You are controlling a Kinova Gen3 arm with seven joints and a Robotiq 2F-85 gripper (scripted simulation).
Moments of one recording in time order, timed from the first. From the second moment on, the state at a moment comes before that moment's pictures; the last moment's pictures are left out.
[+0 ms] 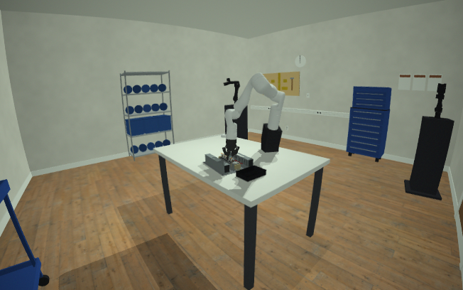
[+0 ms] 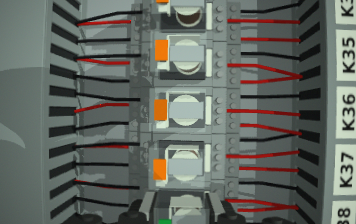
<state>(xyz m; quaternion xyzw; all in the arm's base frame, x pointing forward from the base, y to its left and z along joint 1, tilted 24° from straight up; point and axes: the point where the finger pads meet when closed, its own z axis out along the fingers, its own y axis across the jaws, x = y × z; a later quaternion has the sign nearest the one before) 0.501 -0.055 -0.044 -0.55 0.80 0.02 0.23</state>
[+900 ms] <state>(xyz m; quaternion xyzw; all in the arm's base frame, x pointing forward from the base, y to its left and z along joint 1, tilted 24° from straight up) 0.502 -0.055 -0.044 -0.56 0.80 0.04 0.21</state>
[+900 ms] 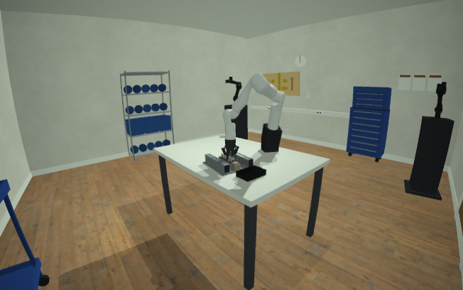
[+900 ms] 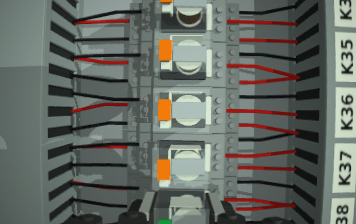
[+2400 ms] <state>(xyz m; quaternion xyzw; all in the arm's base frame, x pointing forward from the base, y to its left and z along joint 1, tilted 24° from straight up) 0.504 -0.056 -0.043 -0.56 0.80 0.06 0.19</state>
